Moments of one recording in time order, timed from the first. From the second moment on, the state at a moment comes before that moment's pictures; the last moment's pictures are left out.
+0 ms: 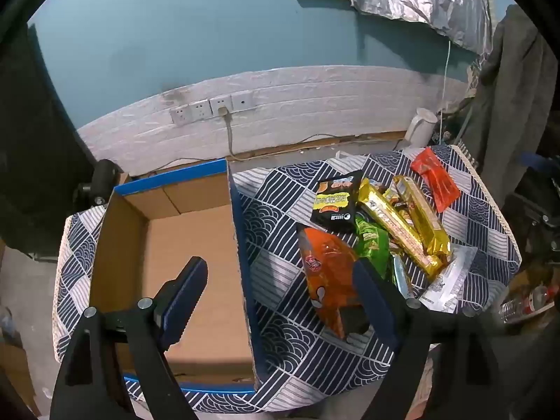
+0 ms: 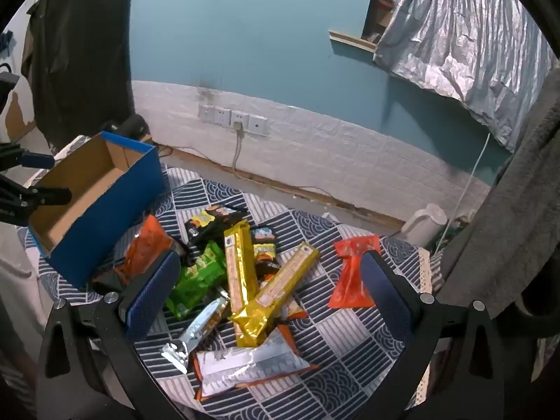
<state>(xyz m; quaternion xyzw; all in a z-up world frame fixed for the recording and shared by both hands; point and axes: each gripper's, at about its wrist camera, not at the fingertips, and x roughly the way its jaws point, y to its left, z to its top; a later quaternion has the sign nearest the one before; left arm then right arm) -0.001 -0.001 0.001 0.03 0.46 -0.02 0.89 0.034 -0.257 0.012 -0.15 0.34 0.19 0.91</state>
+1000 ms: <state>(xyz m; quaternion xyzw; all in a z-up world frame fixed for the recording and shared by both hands) -0.004 -0.004 -0.004 0.04 0.46 -0.01 0.89 0.033 -0.260 0.015 -0.15 0.34 0.18 0.91</state>
